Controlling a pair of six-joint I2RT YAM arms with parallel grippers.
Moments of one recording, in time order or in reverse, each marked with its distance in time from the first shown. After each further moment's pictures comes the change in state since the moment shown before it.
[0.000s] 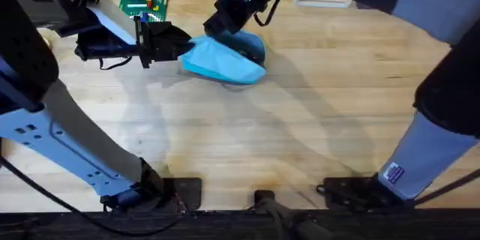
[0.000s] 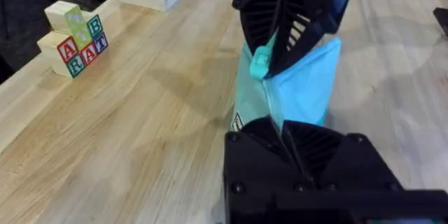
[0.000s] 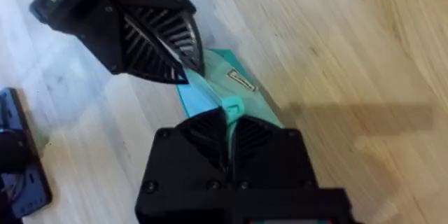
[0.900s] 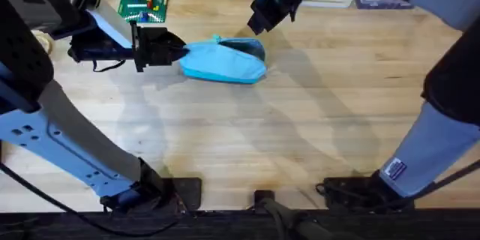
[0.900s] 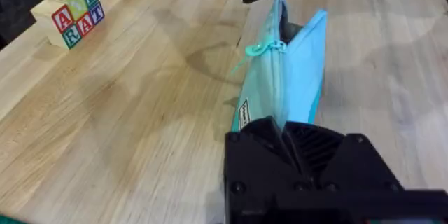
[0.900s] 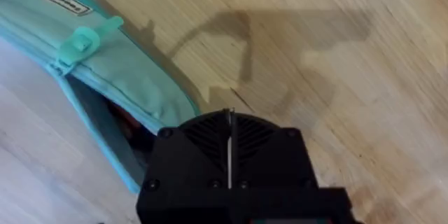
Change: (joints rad) left arm 0.037 0.000 0.000 -0.001 -0.088 0.000; right arm -0.113 -0.002 0.000 -0.188 0.342 -0.018
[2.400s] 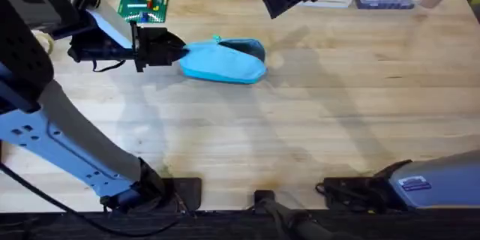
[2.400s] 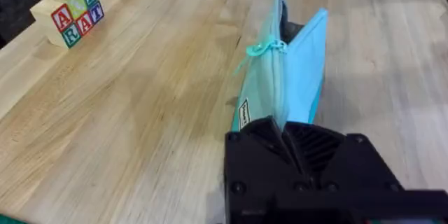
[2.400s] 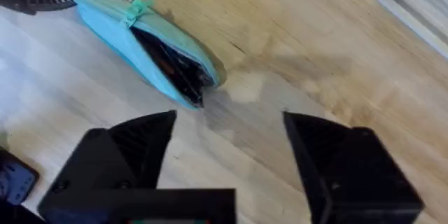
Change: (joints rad) left arm 0.000 0.000 0.000 0.000 -0.003 0.000; right arm -0.034 -0.363 0.000 -0.234 0.018 0.188
